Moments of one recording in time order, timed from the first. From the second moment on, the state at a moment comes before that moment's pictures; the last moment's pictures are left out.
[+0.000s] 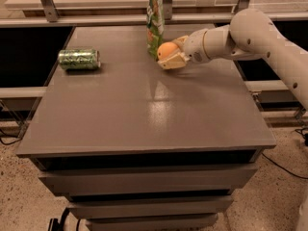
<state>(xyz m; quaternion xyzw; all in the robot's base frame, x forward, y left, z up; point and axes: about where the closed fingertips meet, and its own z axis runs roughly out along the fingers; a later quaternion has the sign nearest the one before) 0.728 -0.060 0.862 -0.51 0.69 0.18 0.49</state>
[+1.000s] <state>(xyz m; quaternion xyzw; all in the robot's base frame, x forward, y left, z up) 0.730 -0.059 0.853 -0.52 0.69 0.17 0.47</state>
